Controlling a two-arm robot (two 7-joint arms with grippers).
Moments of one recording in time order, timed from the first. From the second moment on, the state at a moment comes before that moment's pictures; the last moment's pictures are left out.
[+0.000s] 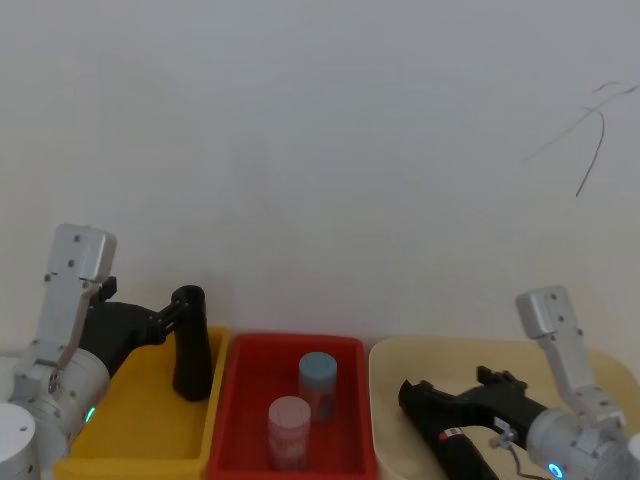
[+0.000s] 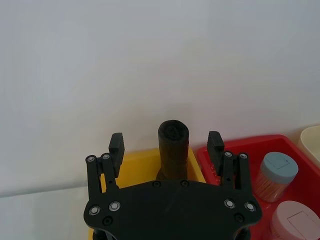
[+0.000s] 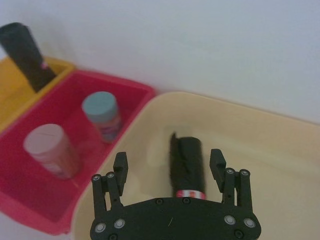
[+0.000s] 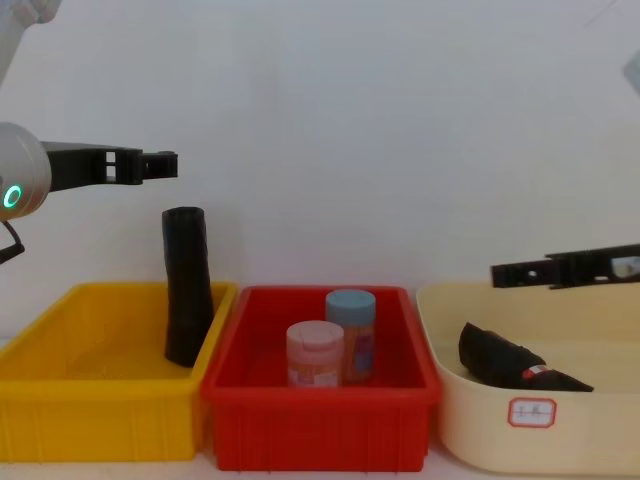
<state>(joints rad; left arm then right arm) -0.36 0.24 0.24 -1.59 -0.25 0.33 0.03 0.38 0.32 -0.29 -1.48 0.34 0.54 0.21</state>
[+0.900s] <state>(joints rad) -0.36 0.24 0.24 -1.59 -0.25 0.33 0.03 0.55 0.28 -0.51 -1.38 0.29 0.54 0.43</state>
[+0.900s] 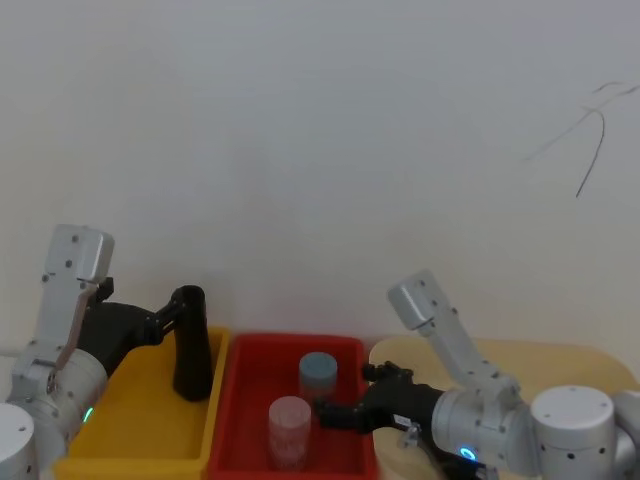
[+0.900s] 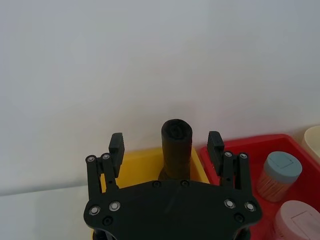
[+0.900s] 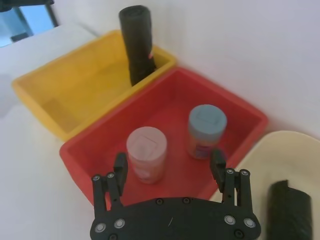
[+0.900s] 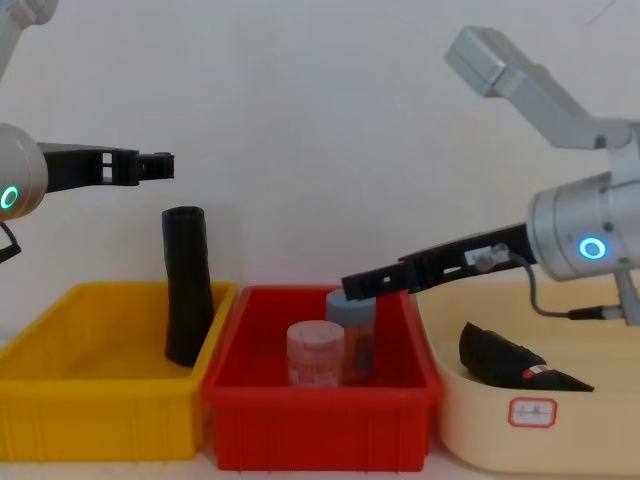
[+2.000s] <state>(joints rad) -0.36 0.24 0.24 -1.59 -0.25 0.33 0.03 0.73 0.19 -0.61 -1.03 0.30 0.47 0.54</state>
